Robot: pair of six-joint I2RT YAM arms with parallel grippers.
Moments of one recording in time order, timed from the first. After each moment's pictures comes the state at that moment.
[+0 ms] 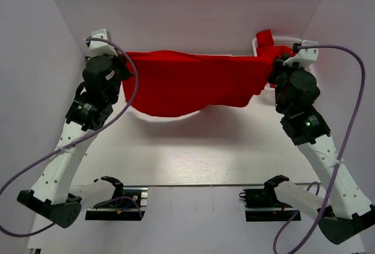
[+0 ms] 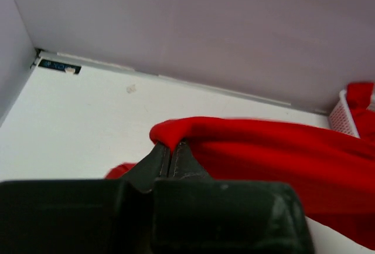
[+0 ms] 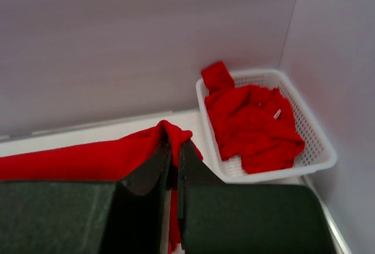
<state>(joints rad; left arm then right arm) -0.43 1.12 1.43 -0.42 -0.48 -0.29 0.46 0.96 1.21 -0.18 0.56 0.05</state>
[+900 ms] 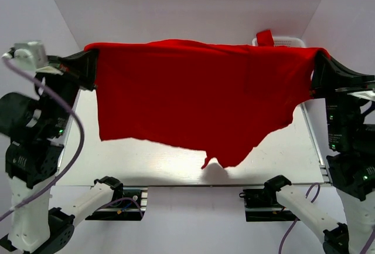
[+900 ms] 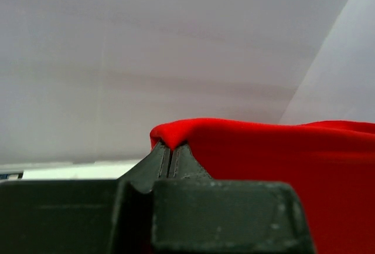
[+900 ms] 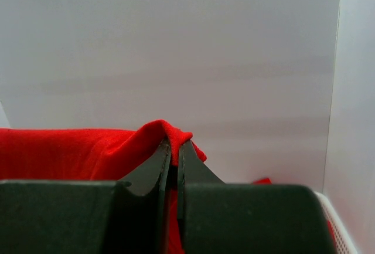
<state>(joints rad) -0.43 0.88 1.74 -0.50 -0.16 -0.21 0.46 0.67 1.42 -0.15 0.27 -0.03</state>
